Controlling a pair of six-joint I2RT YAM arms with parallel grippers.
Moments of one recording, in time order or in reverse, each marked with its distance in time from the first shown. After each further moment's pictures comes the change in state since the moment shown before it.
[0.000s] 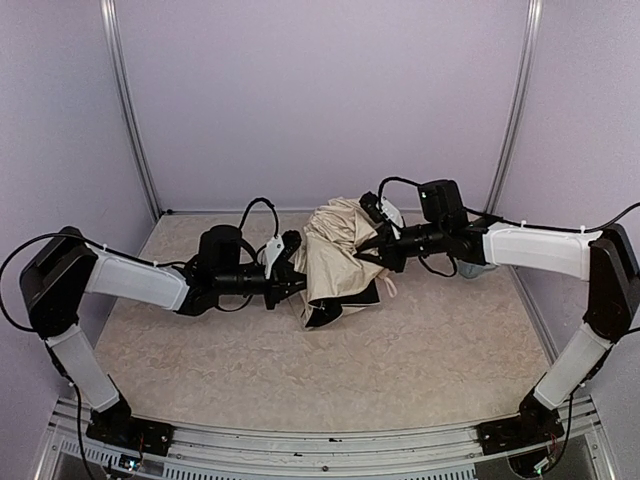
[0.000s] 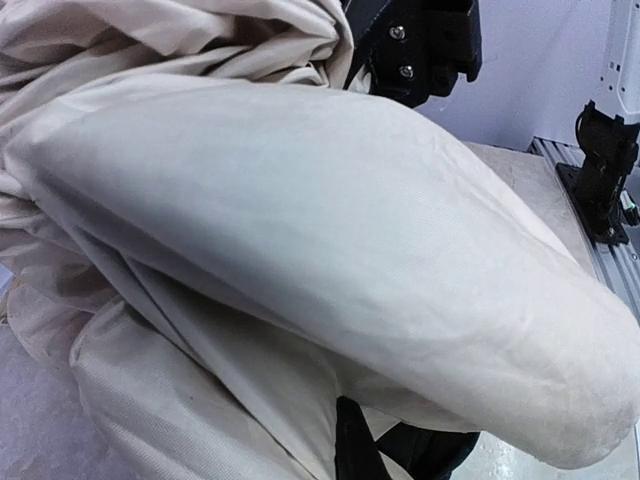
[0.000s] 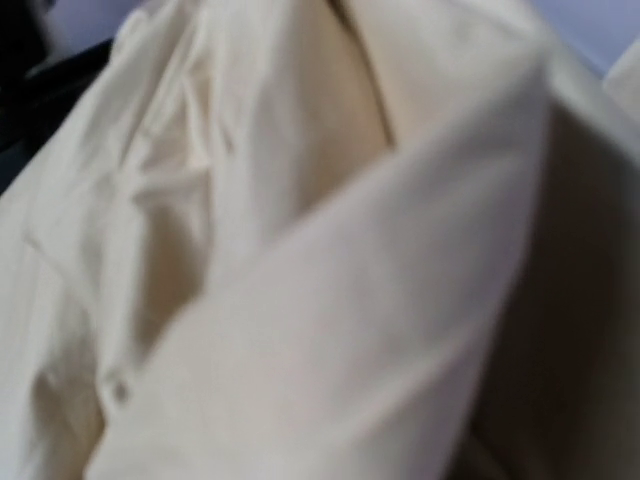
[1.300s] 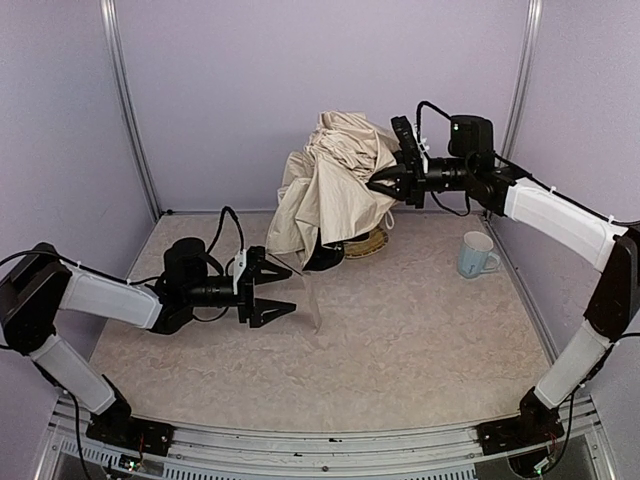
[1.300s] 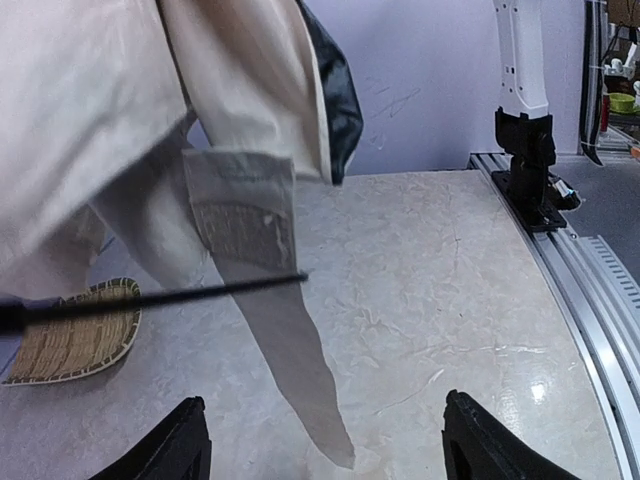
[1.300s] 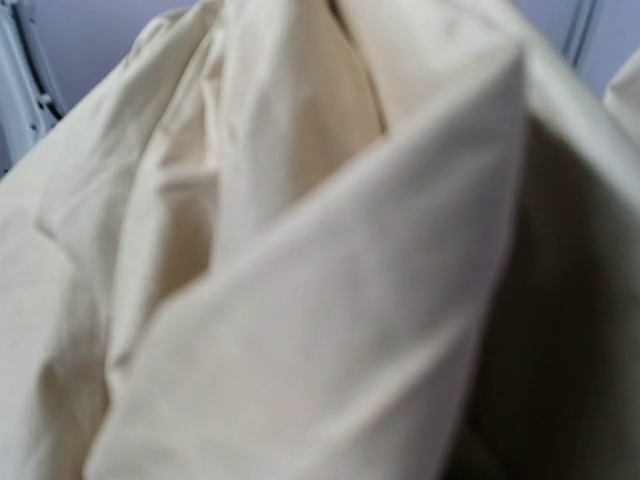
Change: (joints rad) left arm 0.067 -0.149 -0.221 0.230 0.198 0.055; right arm -0.126 -0.004 0.341 -0.014 -0.396 -0.117
